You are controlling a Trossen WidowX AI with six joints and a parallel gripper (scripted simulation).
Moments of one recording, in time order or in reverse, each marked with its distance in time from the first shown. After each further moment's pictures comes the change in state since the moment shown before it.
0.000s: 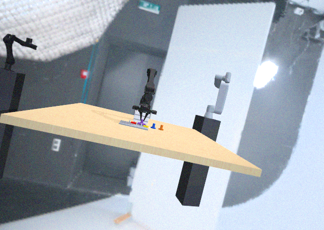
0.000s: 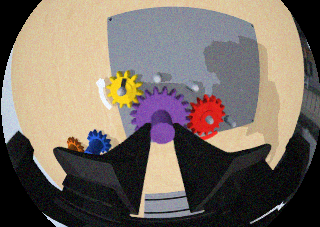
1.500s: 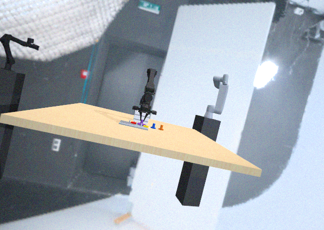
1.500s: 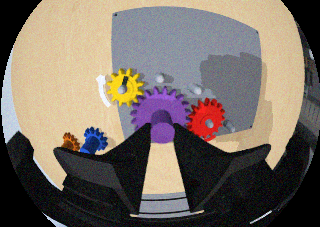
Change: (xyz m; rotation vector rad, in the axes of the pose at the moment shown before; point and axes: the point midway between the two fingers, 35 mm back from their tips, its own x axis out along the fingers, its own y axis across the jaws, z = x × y) arm 0.003 0.000 0.000 -0.064 0.000 -0.001
